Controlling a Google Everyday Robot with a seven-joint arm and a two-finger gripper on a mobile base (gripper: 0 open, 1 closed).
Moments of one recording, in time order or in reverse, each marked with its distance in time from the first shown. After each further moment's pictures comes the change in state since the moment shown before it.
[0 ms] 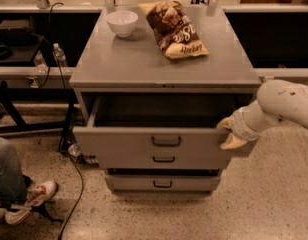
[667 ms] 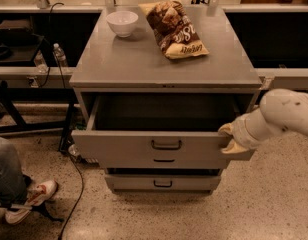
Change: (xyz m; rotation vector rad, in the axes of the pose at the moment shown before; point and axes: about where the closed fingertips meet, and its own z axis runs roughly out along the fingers) arm -0.004 0.023 -0.007 0.015 0.005 0.020
